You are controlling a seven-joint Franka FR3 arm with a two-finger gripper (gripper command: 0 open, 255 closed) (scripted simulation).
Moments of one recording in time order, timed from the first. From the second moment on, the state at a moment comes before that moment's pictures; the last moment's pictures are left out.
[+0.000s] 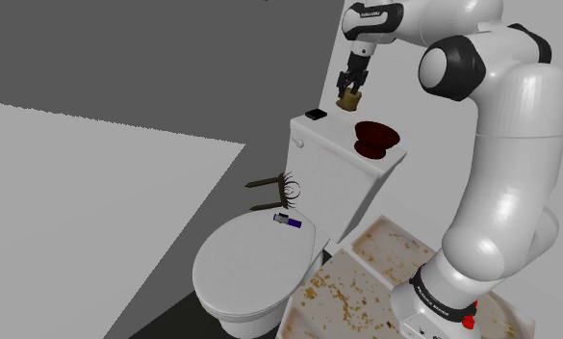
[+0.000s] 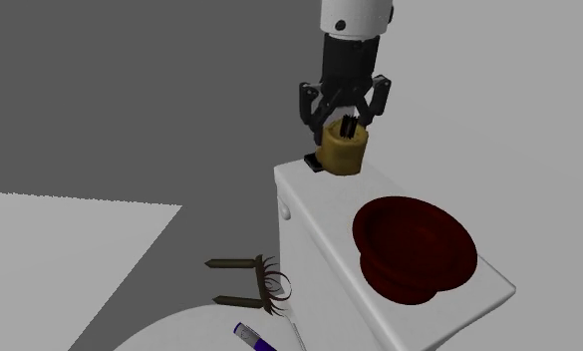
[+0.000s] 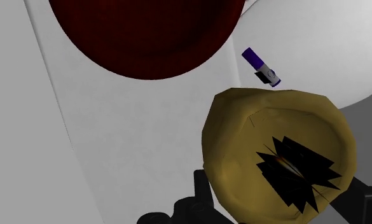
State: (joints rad) arm -0.29 0.47 -0.34 -1.31 0.16 1.79 -0.49
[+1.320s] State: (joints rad) arm -0.36 0.20 -0.42 -1.73 0.10 1.95 -0.67
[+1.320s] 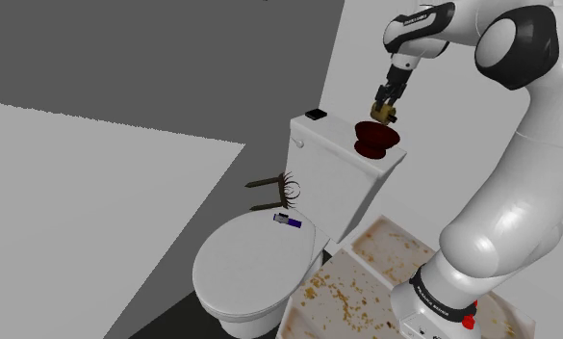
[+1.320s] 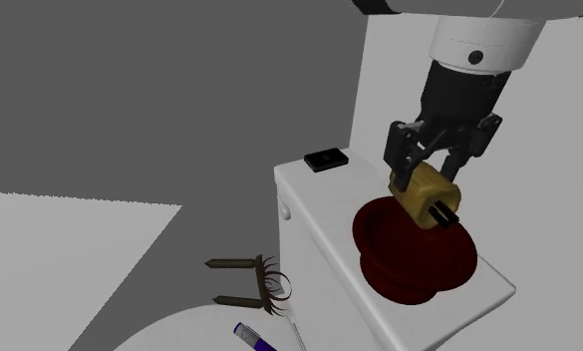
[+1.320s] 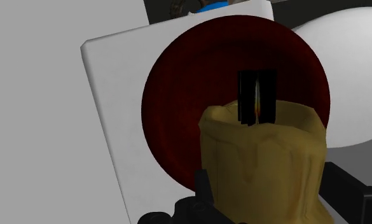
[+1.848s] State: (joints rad) arm -0.36 0.22 -0.41 -1.81 0.11 2.05 -0.68
